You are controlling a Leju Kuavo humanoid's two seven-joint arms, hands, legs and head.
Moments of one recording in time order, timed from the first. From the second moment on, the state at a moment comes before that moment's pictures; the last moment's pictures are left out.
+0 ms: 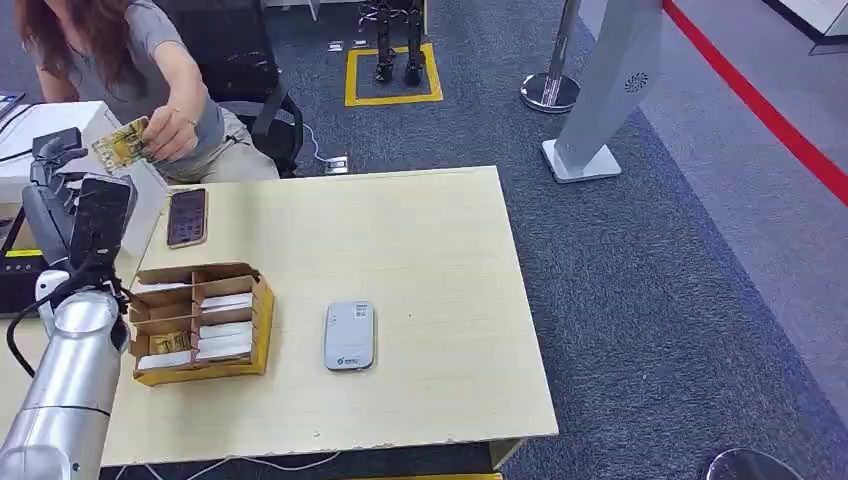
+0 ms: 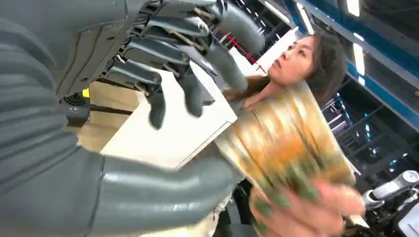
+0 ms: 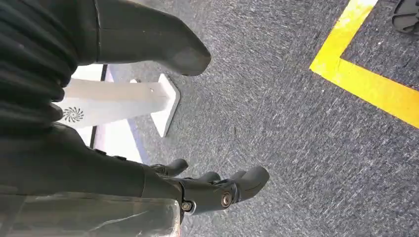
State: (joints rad) left arm -0.61 0.18 -0.04 -1.10 -0.21 0.33 -0.28; right arm -0.08 0.03 -0.13 -0.18 0.85 0.03 0.22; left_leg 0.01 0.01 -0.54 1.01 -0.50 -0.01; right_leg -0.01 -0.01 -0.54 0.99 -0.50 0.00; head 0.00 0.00
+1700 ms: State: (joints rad) left arm 0.14 0.17 0.34 -1.64 -0.56 0.42 -0.26; right arm -0.03 0.05 -0.28 -0.18 0.84 -0.01 0.21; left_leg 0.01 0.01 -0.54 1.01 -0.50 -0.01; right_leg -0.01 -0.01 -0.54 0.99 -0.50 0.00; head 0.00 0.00
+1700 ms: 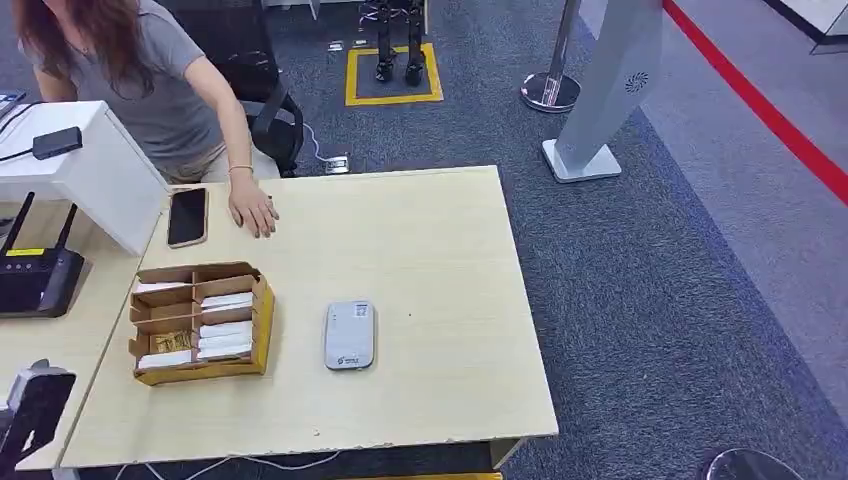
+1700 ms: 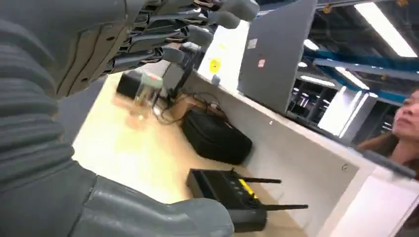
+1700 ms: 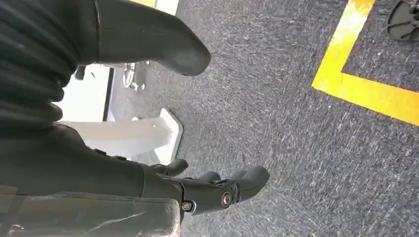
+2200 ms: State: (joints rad) left arm 0.13 0.16 0.12 -1.56 -1.01 0.49 -0.14; right arm -0.04 0.05 -0.29 -0.18 0.88 -0.01 0.22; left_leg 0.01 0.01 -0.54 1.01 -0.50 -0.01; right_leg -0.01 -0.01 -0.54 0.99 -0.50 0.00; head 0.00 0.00
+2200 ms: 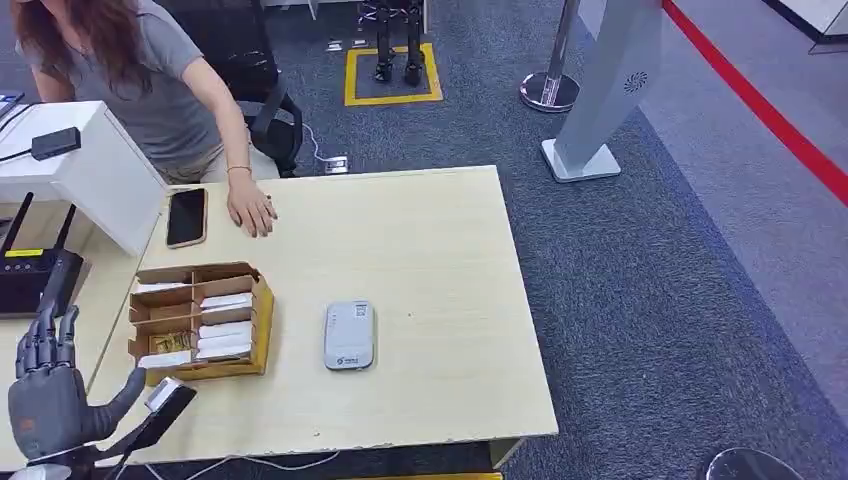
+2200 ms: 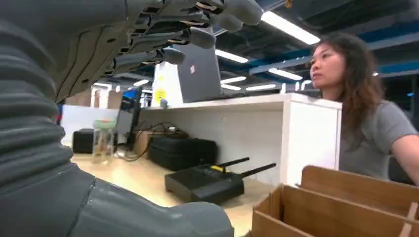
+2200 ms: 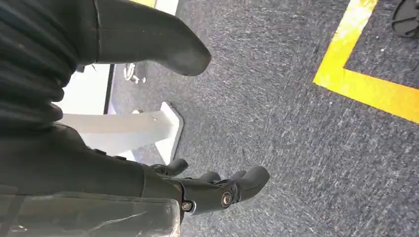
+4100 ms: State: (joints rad) left arm -0.07 0.24 -0.32 -1.55 -1.25 0.41 0.09; right arm -0.05 0.01 -0.35 -0.19 0.98 -0.10 0.22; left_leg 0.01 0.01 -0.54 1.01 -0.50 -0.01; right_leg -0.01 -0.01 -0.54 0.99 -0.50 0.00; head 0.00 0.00
